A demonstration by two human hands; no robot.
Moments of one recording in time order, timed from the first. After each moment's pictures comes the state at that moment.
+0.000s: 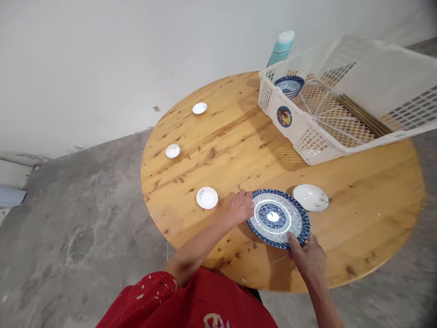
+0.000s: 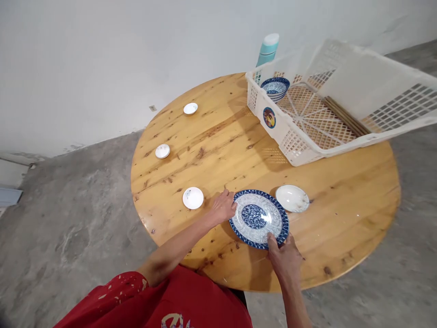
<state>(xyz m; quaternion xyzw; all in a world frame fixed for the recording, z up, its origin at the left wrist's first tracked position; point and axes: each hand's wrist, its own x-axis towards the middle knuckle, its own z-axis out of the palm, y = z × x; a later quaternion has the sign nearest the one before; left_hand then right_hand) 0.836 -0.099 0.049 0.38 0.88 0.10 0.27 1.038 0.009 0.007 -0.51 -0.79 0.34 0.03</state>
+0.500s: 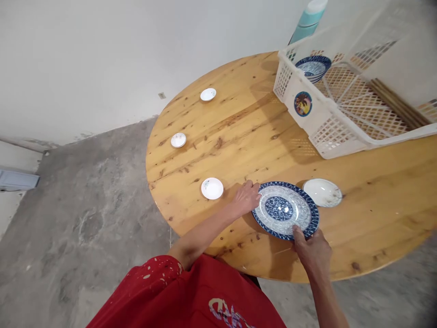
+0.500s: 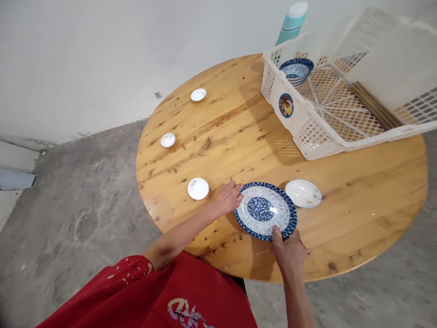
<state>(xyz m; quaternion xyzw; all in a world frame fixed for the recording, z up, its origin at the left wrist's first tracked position) 0.835 -0.102 0.033 0.39 0.88 0.12 0.24 1.038 0.009 0.003 -0.53 -0.80 0.29 -0.02</state>
